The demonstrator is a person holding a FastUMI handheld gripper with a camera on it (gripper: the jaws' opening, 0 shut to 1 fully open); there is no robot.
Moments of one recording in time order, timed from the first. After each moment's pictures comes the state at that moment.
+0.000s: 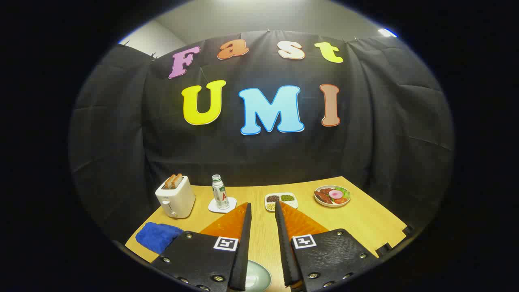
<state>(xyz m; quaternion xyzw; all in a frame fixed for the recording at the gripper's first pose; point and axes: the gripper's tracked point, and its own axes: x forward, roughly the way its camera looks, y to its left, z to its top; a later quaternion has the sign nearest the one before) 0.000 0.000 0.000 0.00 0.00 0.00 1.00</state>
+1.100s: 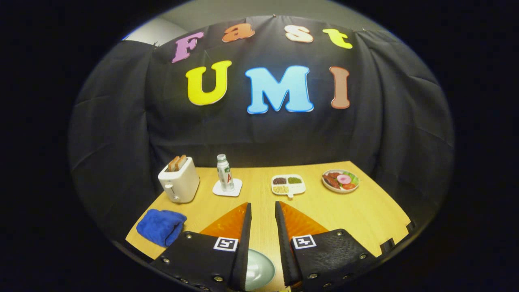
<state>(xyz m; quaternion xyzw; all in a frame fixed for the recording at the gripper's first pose) 0.017 0.018 -0.062 -0.01 0.11 0.03 0.99</state>
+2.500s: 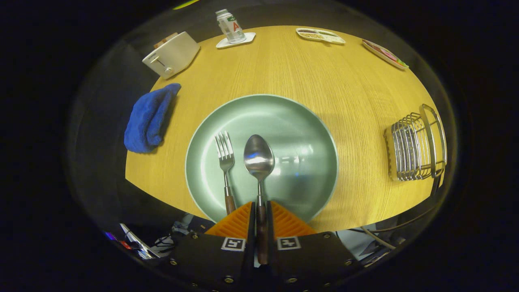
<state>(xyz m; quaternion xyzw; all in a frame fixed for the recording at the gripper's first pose) -0.057 0.059 -0.322 0.04 0.55 0.09 0.83</state>
